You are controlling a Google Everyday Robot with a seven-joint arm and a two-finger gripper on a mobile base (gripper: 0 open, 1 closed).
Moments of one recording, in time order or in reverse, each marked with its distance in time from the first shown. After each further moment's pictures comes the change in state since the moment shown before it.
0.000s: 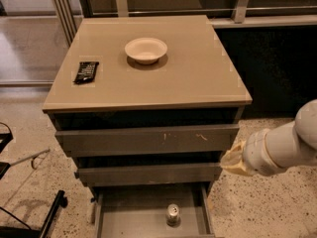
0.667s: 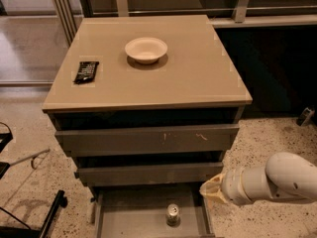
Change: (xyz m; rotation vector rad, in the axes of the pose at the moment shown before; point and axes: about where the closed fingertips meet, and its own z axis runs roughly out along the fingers) arm 0.048 0.039 0.139 -0.103 -0.191 0.097
